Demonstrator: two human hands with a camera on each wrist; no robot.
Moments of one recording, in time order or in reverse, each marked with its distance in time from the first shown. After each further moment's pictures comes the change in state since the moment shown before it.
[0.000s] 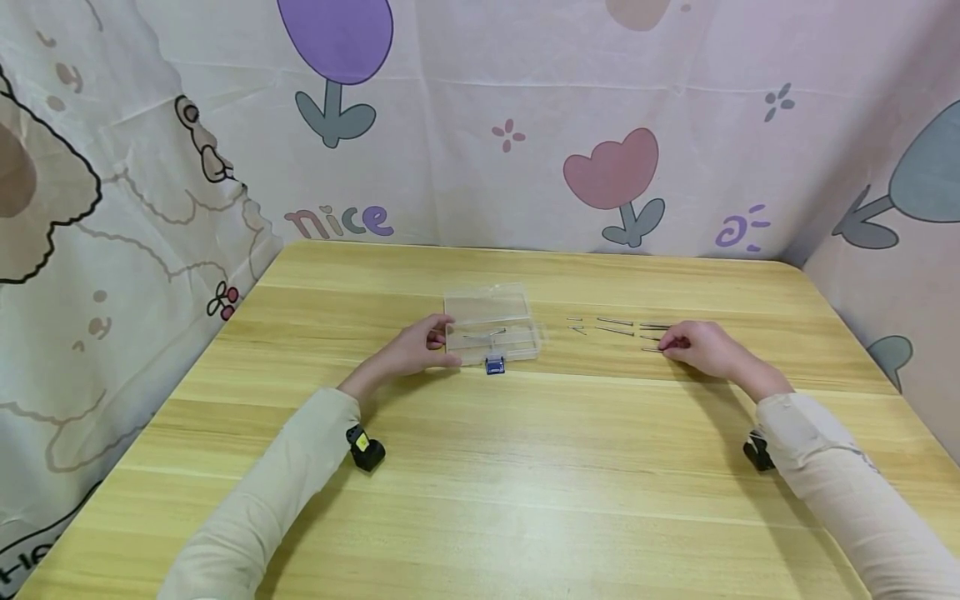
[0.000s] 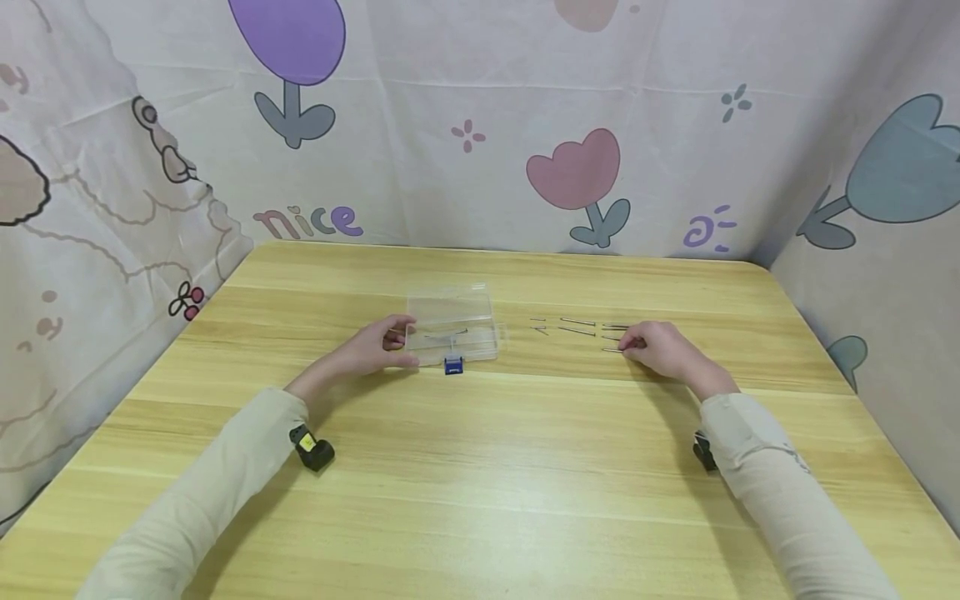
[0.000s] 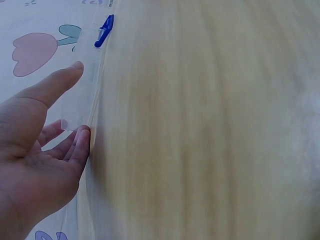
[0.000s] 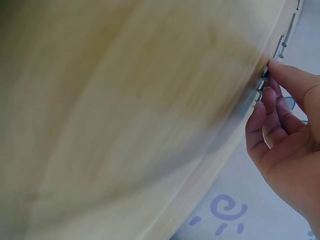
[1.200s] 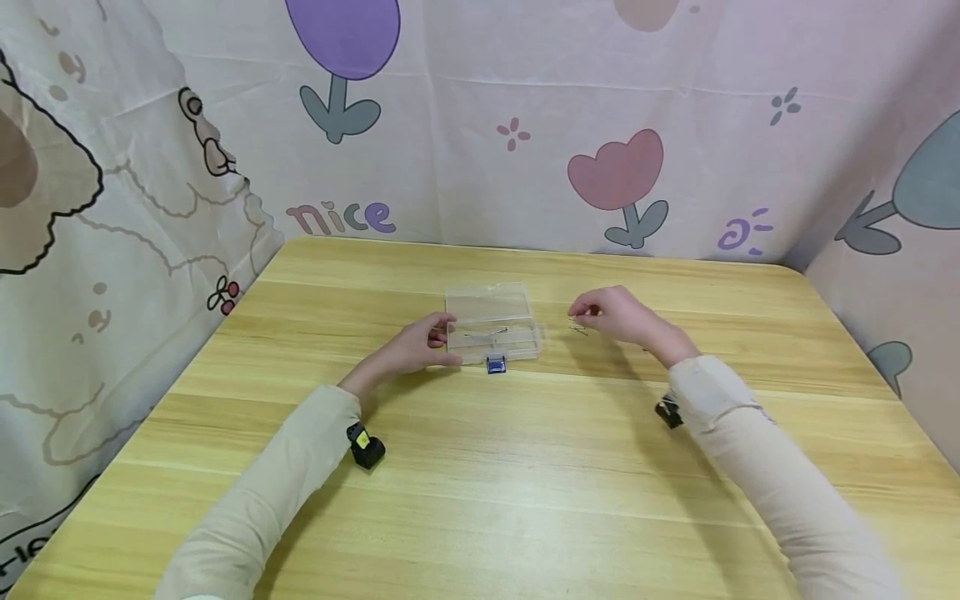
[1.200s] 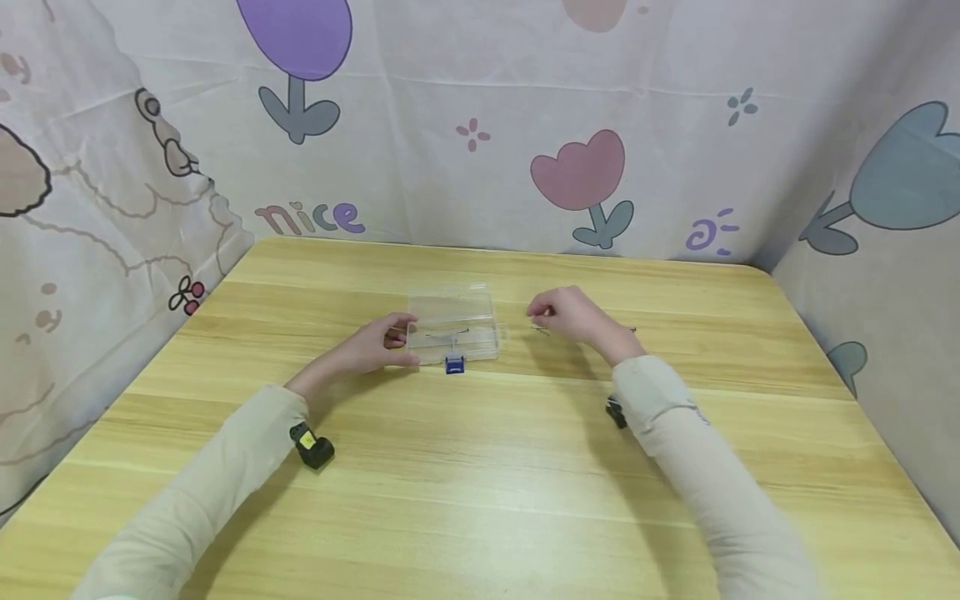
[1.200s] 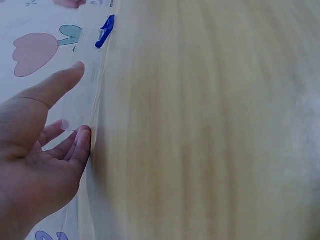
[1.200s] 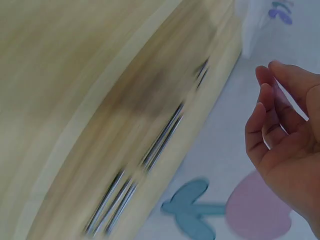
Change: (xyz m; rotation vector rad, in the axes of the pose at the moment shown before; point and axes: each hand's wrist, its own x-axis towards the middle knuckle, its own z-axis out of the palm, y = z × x) left_hand 0.001 -0.002 0.000 -0.009 0.002 -0.007; right_hand 0.080 -0.099 0.008 0.078 0.021 -0.182
